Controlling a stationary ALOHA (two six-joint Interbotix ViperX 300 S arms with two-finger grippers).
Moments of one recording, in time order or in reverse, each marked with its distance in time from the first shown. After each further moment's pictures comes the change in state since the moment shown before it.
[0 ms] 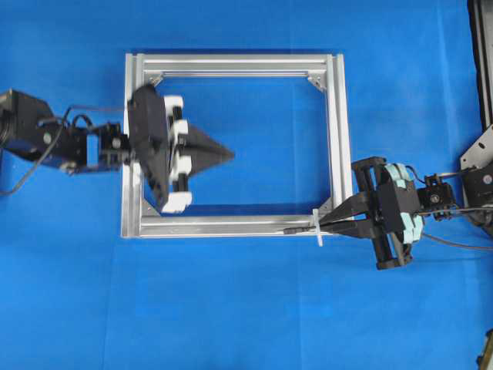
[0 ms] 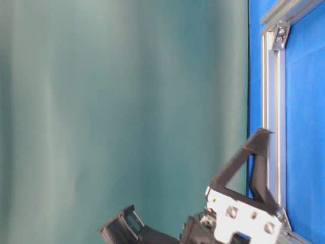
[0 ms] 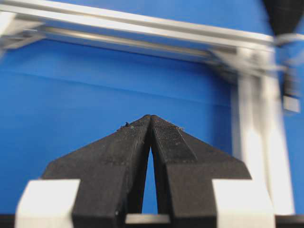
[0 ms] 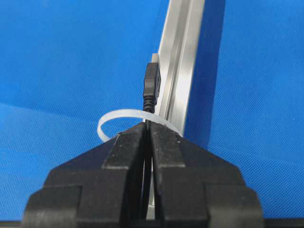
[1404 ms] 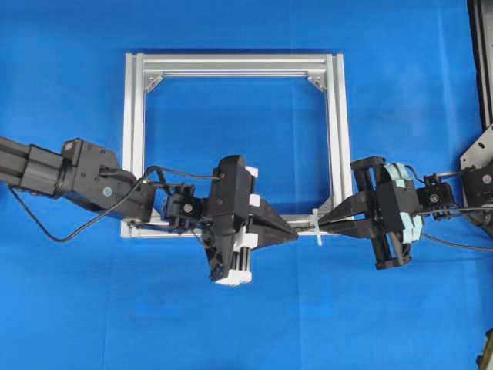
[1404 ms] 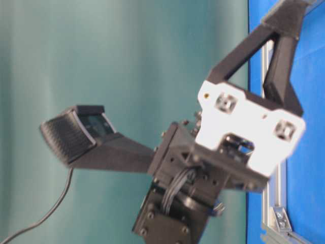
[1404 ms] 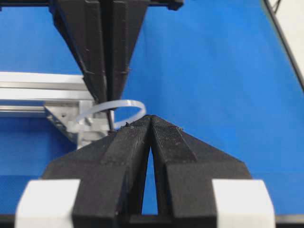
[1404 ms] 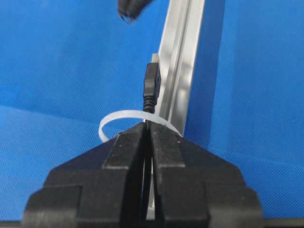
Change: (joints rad) left arm -0.167 0.149 -0.405 0.002 0.310 -0.044; right arm 0.000 0.000 -0.003 0.000 0.000 0.000
